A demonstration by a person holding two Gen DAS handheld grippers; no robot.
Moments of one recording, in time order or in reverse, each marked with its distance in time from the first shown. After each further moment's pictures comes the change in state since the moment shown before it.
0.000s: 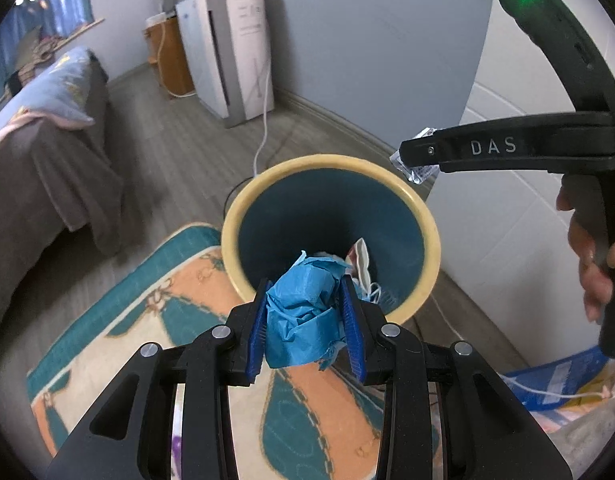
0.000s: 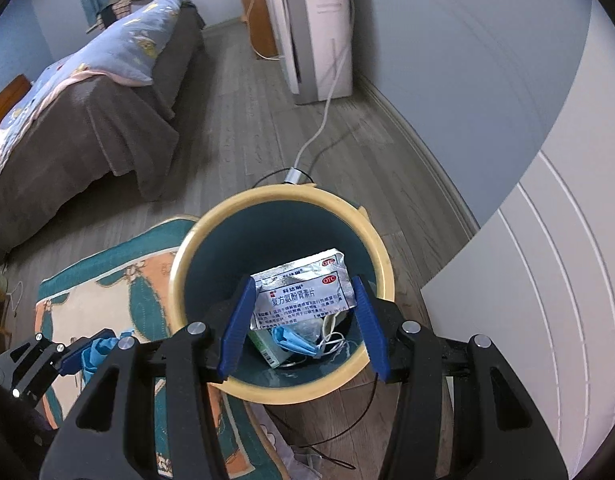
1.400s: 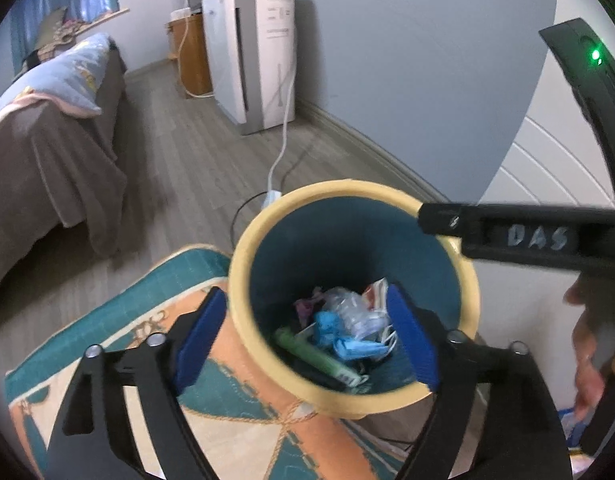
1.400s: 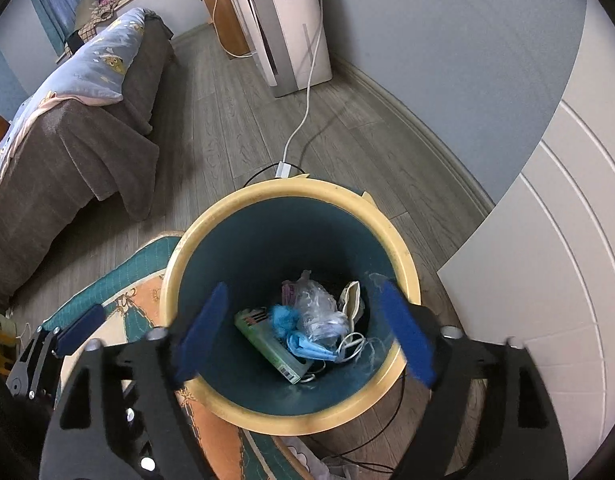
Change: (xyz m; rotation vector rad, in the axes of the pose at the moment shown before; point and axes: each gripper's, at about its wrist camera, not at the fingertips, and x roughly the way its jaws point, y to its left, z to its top) left arm 0.046 0.033 0.021 -0.105 -0.054 0.027; right arm 0.033 -0.005 0.005 0.143 0.021 0.000
